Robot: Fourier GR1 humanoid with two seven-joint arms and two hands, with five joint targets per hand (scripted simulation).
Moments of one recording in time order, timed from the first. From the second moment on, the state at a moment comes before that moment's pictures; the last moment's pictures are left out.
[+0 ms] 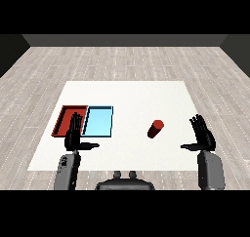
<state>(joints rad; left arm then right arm) 0.03 0.04 0.05 -1.64 0.09 -0.09 -0.45 -0.04 -0.33 -0.36 -1.32 -0.26 0.50 -0.40</state>
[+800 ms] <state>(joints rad) 0.03 0.05 0.07 -1.62 0.11 -0.10 -0.46 -0.18 -0.26 -0.31 -1.12 -0.26 0.48 -0.37</state>
